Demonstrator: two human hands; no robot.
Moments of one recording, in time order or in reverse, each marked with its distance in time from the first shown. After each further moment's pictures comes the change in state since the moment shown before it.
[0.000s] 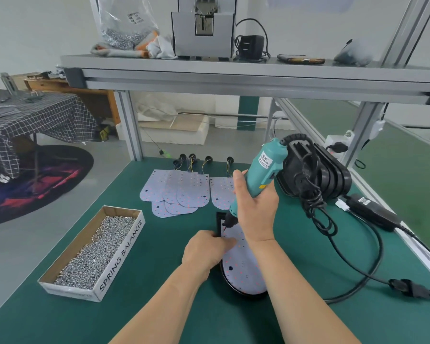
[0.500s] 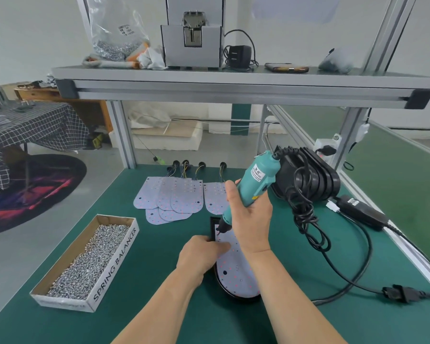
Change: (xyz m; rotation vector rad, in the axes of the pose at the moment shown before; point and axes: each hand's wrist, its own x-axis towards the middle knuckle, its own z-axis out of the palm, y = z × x) left_hand 0.002 0.000 0.000 -0.070 -0.021 -0.007; right_hand -0.009 -0.006 -0.009 0.004 -0.039 -0.040
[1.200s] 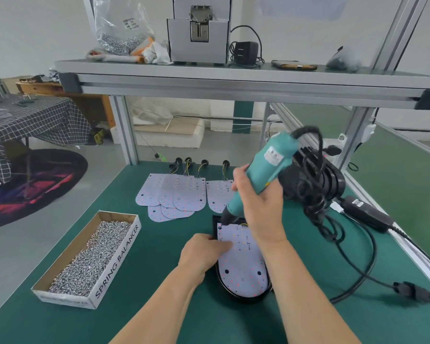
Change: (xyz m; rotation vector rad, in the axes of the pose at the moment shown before) left_hand -0.001 0.004 -0.004 0.012 -0.036 -0.002; right_hand 0.018 -0.027 -0.005 0.136 -0.116 -0.010
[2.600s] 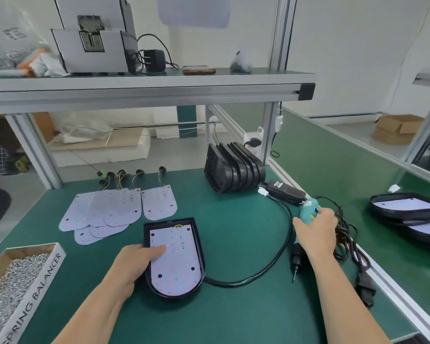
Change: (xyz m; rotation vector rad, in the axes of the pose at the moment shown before) left_hand 0.023 -0.013 0.000 -0.115 -0.052 0.018; right_hand -0.034 0.040 -0.285 -1.019 0.580 0.674
